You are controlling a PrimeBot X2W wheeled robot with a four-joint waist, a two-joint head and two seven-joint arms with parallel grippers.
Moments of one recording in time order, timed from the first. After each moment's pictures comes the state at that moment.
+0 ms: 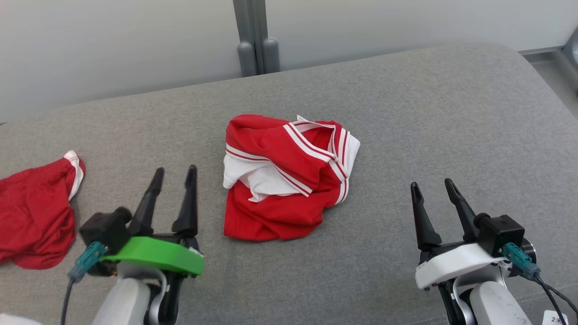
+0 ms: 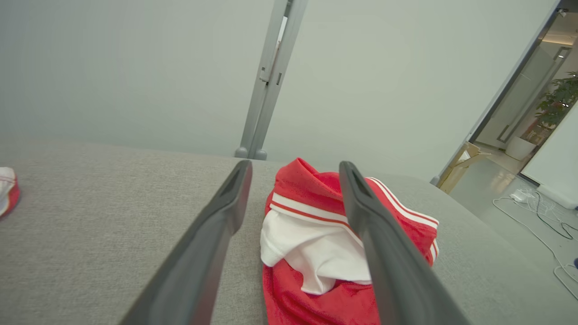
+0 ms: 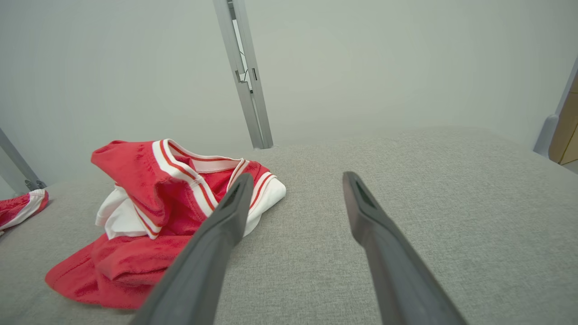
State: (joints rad) left arm -0.25 0.17 -0.33 0.28 -0.63 -0.04 -0.26; right arm -0.11 -0.05 0.09 0.23 0.19 0.13 -0.26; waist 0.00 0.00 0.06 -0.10
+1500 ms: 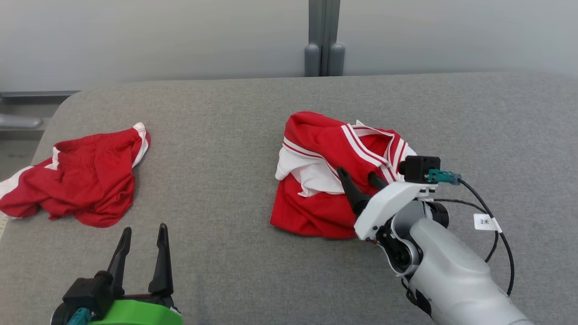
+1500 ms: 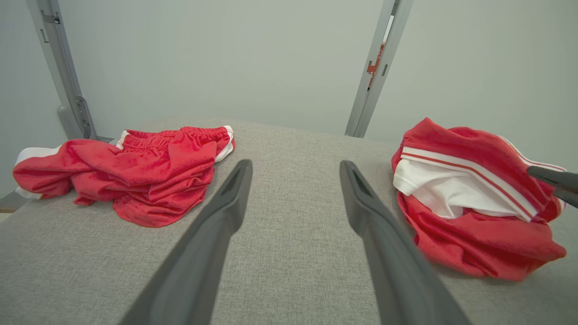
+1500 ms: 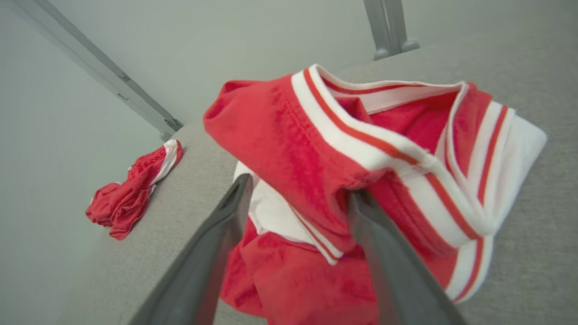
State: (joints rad) left arm 0.05 0.14 -0.11 0.13 -0.37 -0.05 -0.26; right arm -0.57 -0.05 0.50 0.79 0.79 0.13 -0.11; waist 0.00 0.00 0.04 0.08
